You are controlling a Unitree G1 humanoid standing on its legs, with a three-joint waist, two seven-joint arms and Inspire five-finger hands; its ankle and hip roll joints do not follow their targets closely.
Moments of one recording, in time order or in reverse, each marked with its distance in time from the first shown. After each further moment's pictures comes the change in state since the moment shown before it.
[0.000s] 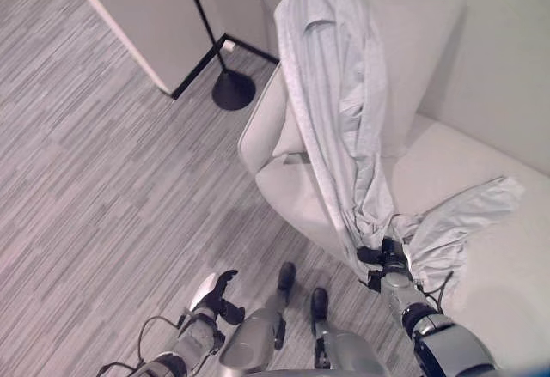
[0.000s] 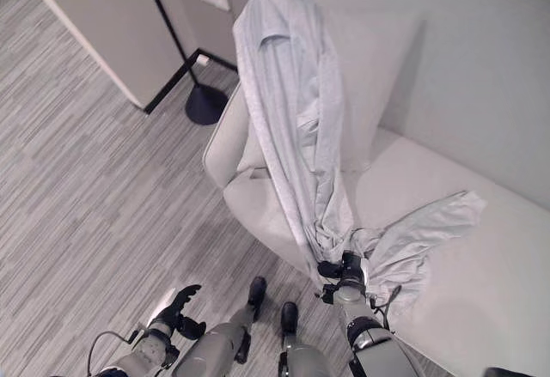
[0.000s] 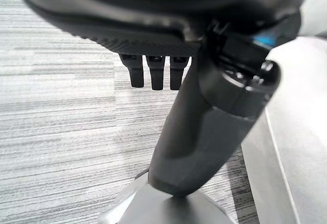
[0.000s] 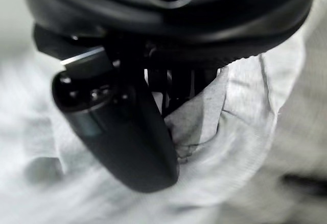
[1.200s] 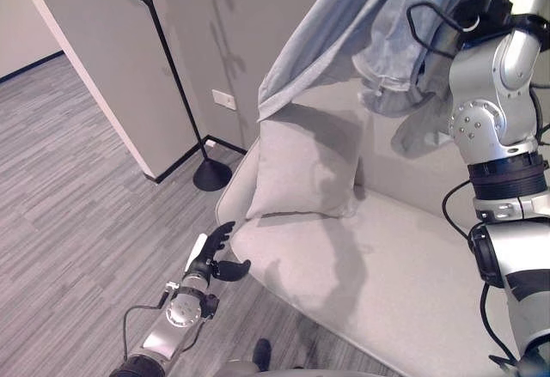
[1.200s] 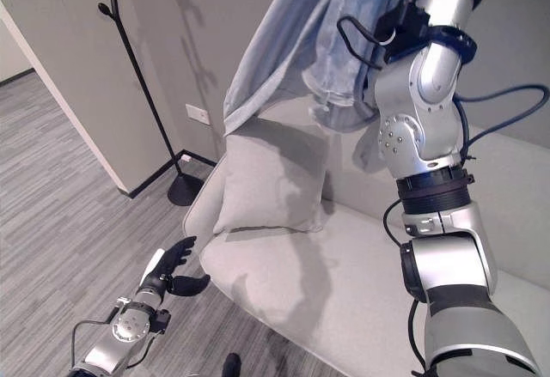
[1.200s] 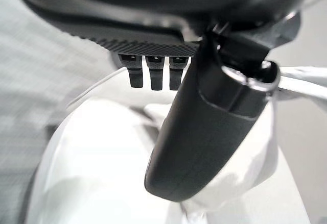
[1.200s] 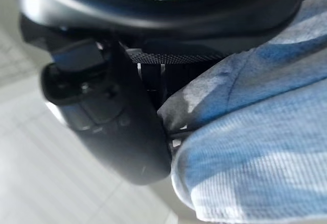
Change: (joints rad) left arm 0.086 0.139 0.170 -0.679 -0.128 0.101 -0.021; right arm -0.824 -0.394 0.029 -0.707 0.176 -0.174 -0.185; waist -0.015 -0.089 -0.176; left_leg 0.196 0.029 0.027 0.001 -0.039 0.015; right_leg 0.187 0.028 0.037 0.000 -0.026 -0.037
